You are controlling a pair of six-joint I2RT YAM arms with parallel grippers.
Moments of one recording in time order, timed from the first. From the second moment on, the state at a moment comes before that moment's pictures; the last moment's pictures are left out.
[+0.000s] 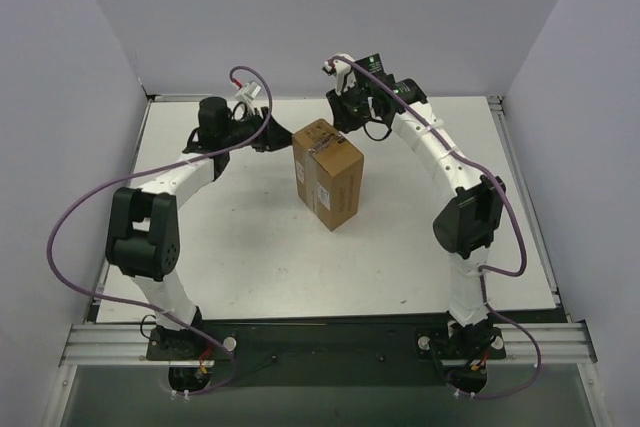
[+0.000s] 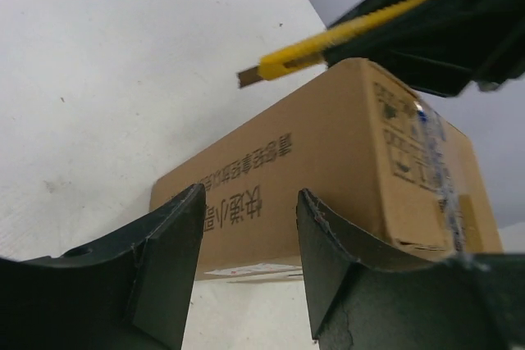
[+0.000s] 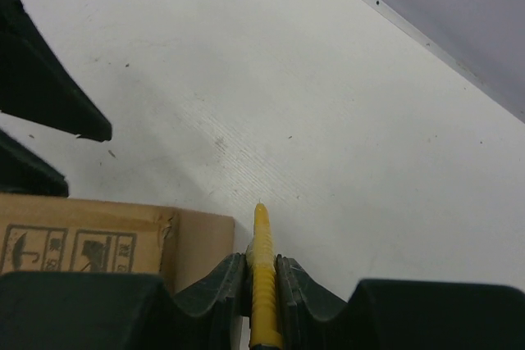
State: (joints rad) left arm -0.20 1.81 1.25 0.27 0.82 -0.54; right arm 0.49 2.05 2.12 -0.83 -0.15 -0.20
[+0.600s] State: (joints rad) left arm -0.08 1.51 1.12 0.02 0.93 -0.36; right arm 0.42 2.15 2.27 -0.84 -0.33 -0.18
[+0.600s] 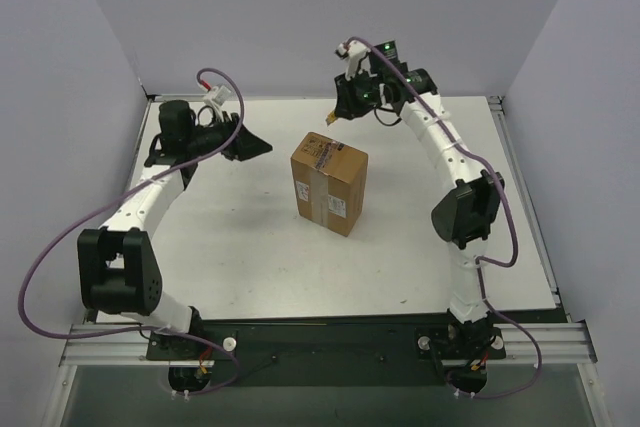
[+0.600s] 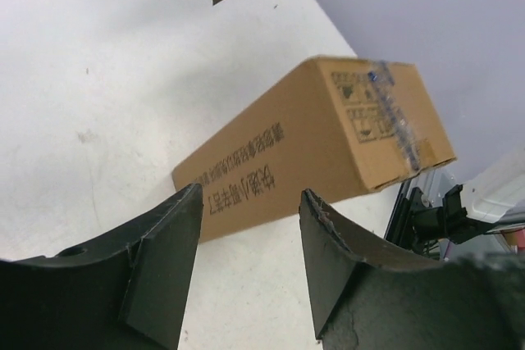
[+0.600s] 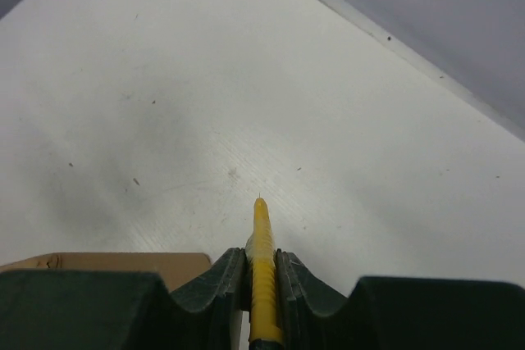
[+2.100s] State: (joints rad) left arm -0.25 1.85 1.52 -0.08 1.15 -0.19; right arm 0.63 1.77 2.18 -1.09 -0.39 -0.27
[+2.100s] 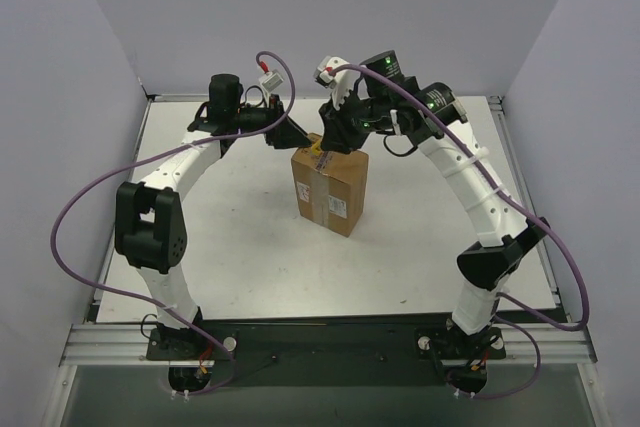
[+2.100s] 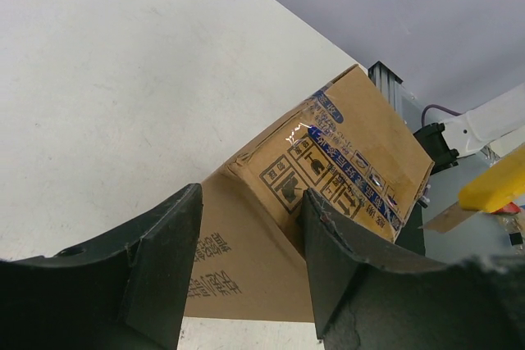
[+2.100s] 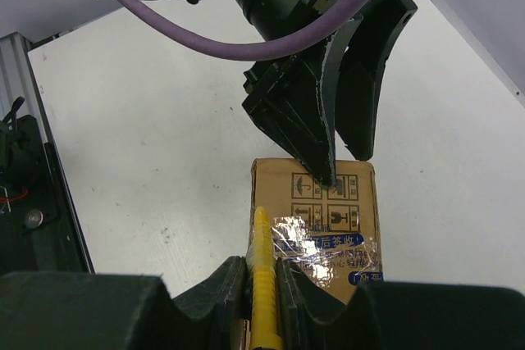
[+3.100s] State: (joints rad) left arm -0.26 1.84 1.52 -0.11 1.13 -0.14; right arm 0.65 1.84 2.18 -1.08 -0.38 -0.23
